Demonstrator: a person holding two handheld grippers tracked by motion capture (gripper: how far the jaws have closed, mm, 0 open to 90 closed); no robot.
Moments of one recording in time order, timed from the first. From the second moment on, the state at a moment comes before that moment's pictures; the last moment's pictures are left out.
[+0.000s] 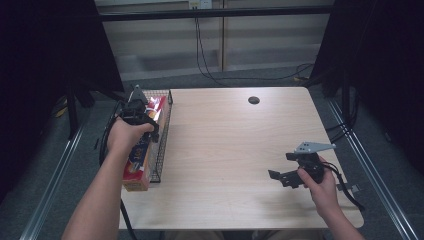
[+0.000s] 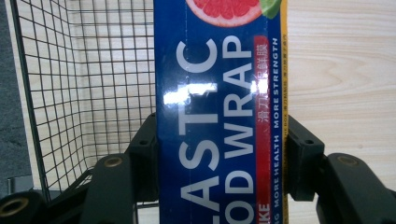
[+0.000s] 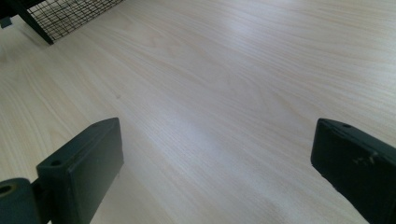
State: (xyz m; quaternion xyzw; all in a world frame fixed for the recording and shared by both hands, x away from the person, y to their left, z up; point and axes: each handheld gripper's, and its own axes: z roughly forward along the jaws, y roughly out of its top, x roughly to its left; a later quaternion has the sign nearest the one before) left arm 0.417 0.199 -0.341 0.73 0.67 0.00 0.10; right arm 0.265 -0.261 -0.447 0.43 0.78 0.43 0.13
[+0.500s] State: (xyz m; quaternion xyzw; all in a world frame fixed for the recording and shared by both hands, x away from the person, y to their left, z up) left arm 0.419 0.207 -0.350 0.73 0.67 0.01 0.09; right arm 0.265 -0.261 -0.447 0.43 0.78 0.43 0.13
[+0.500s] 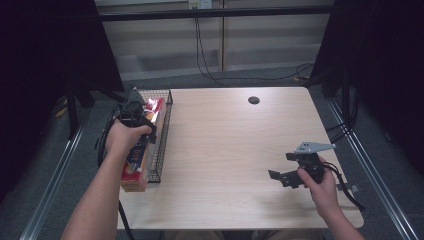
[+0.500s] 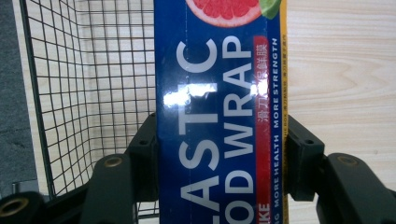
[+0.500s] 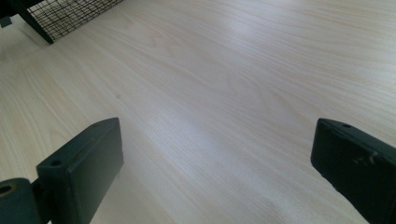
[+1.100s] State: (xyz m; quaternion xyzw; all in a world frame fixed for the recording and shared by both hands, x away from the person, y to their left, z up) left arm 0.422 0.221 -0.361 0.73 0.68 0.01 0.09; right arm 0.266 -0.260 -0.449 0.43 0.79 0.43 0.13
